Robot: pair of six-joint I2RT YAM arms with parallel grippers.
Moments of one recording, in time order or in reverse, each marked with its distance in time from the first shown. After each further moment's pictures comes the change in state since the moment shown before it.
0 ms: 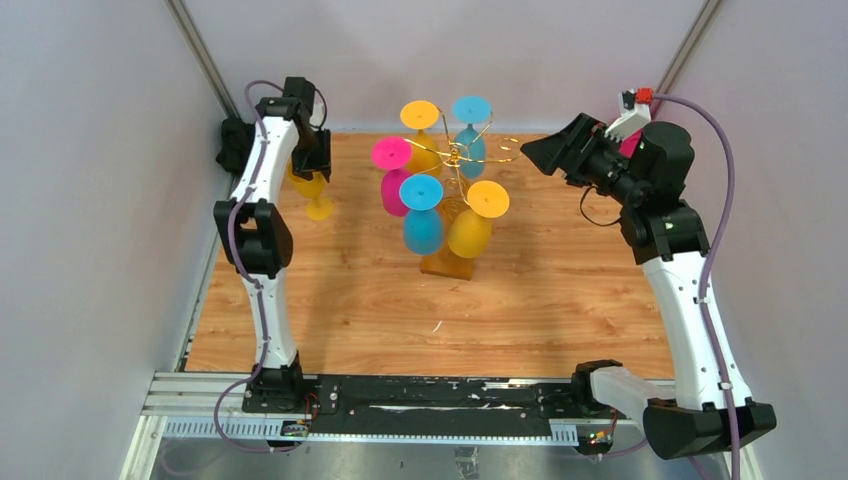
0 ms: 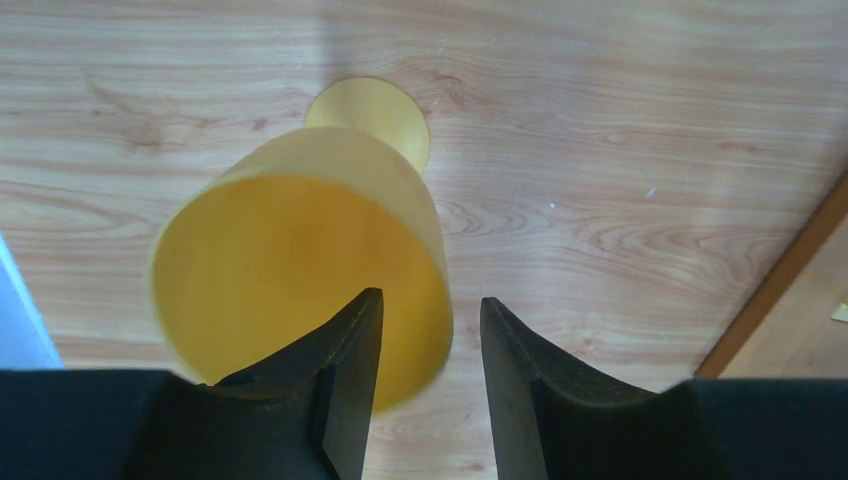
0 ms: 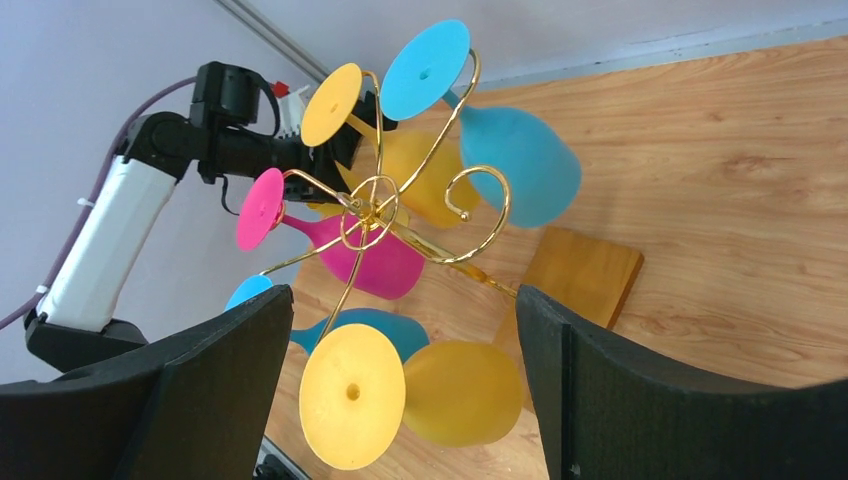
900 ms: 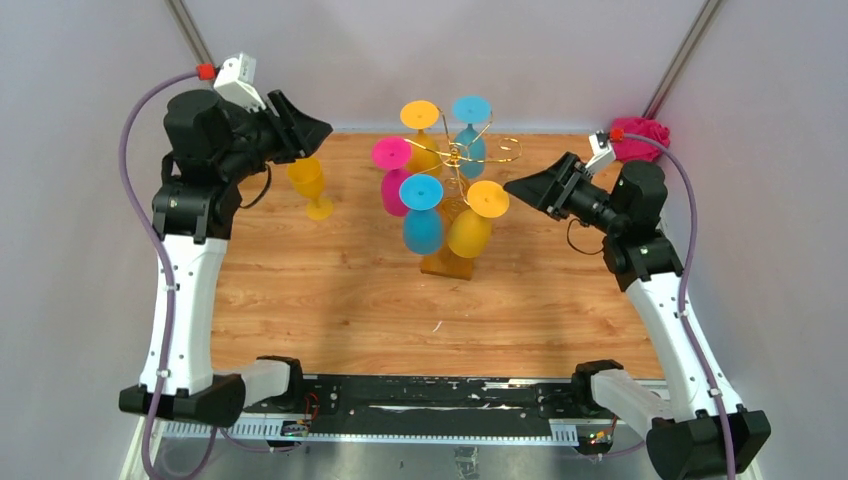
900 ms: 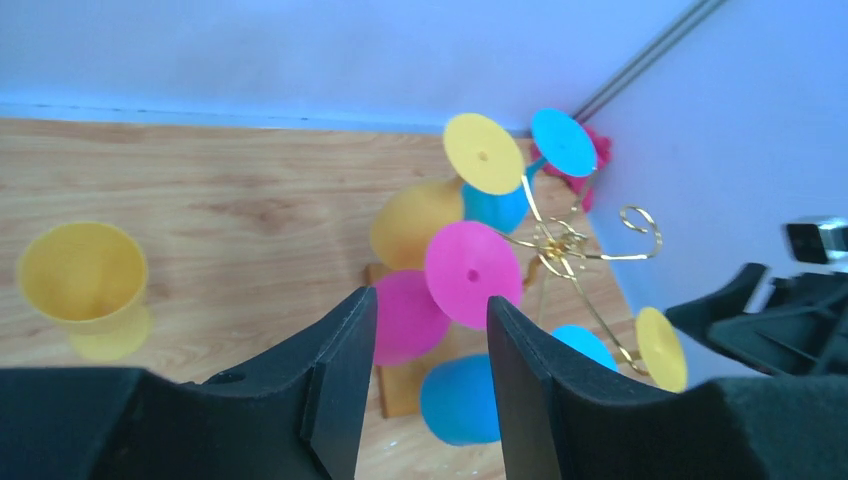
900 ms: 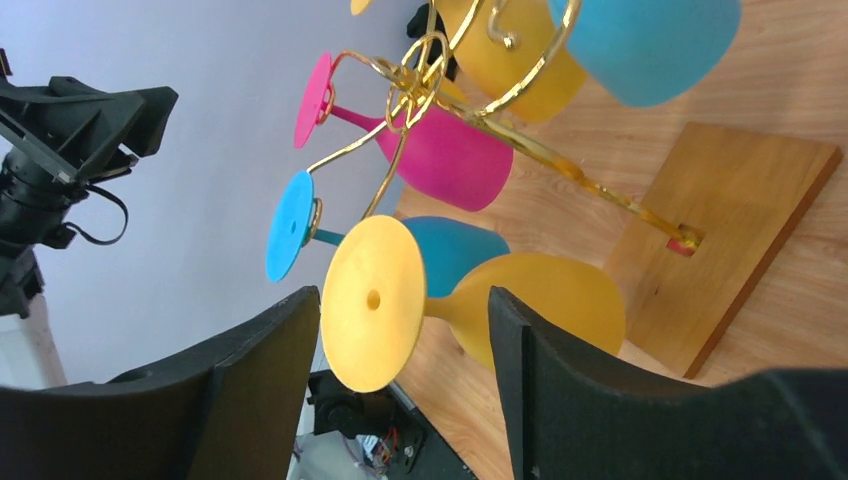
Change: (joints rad) left arm -0.045 -0.959 -0.463 0.509 0.354 -0.269; right arm 0.014 -0.105 -0.332 0.235 -0.231 0.216
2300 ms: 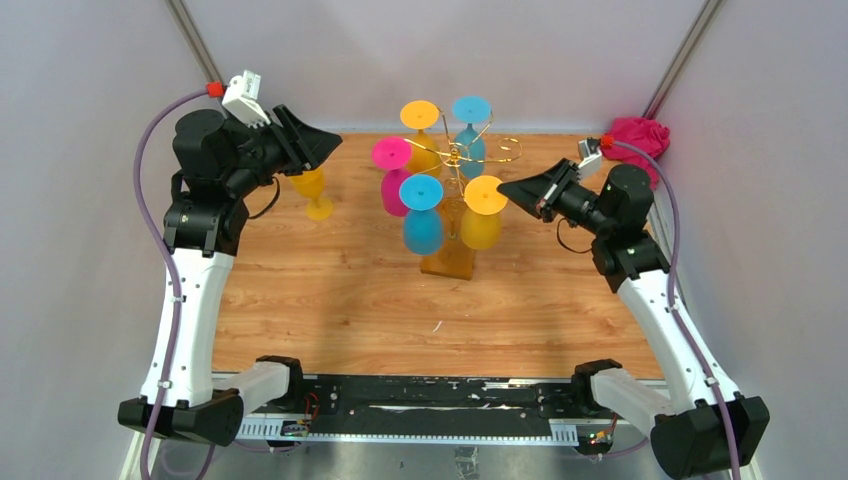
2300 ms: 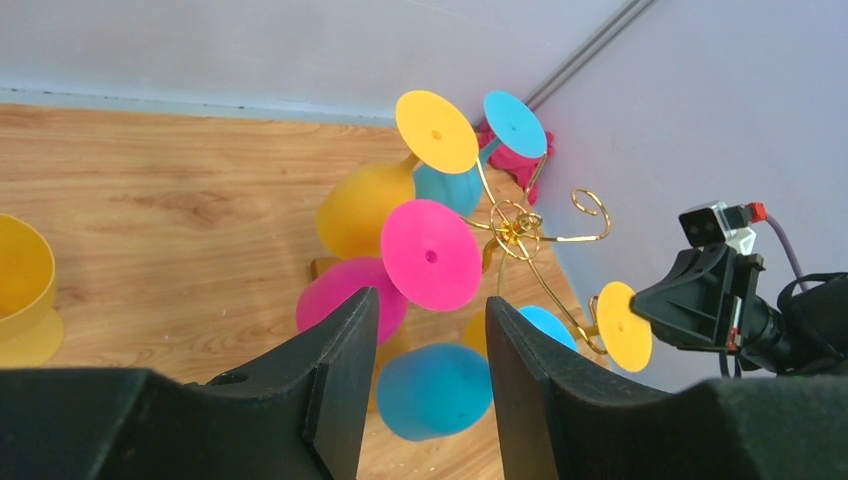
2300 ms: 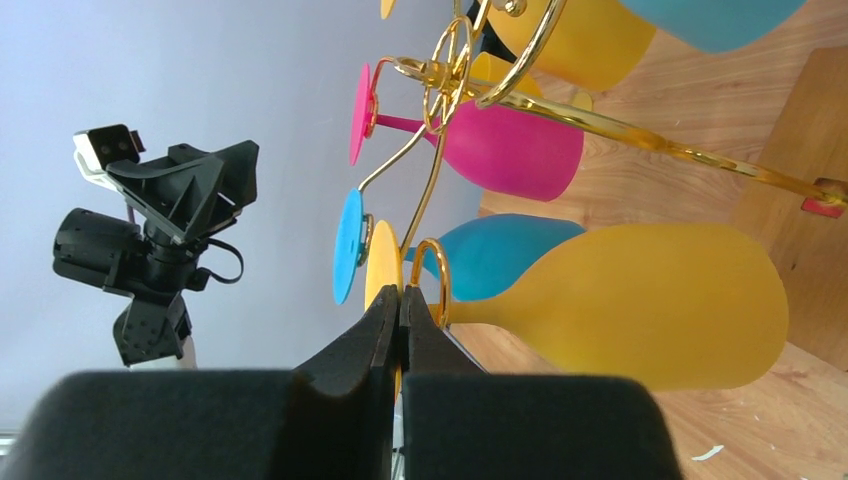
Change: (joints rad) left arm 0.000 -0.129 -0.256 0.227 0.111 -0.129; right arm 0.057 0.020 -0.086 0.161 0.011 0.309
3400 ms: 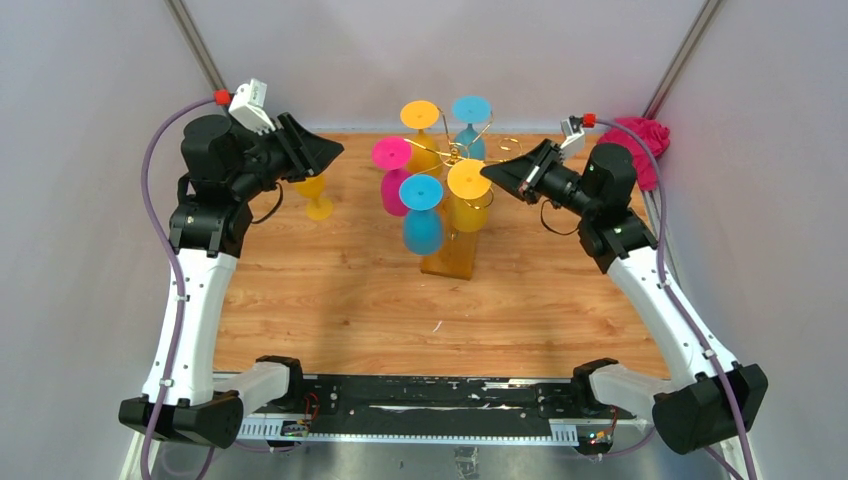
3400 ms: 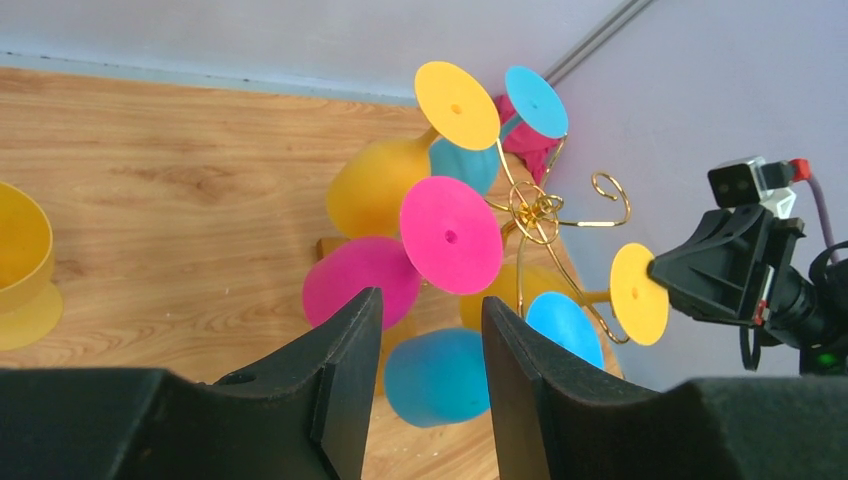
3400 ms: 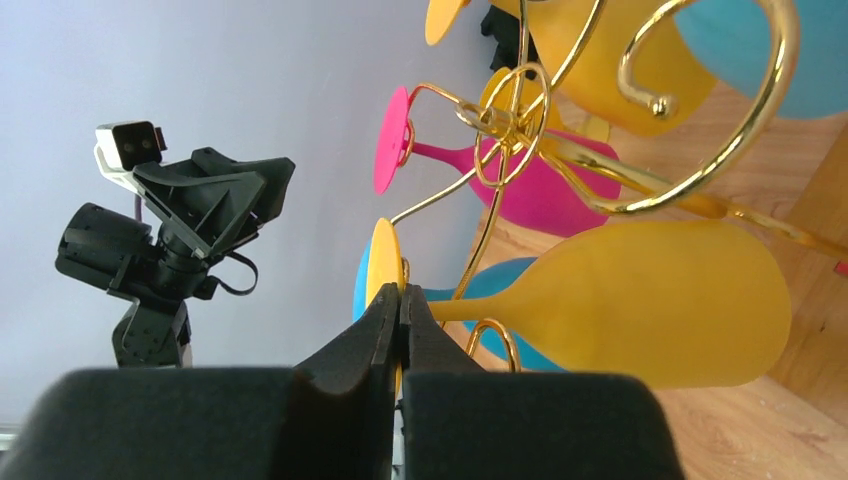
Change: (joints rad) left arm 0.000 -0.011 -0.055 0.000 0.000 0.001; right arm 0.101 0.119 0.129 0.011 0.064 -0.032
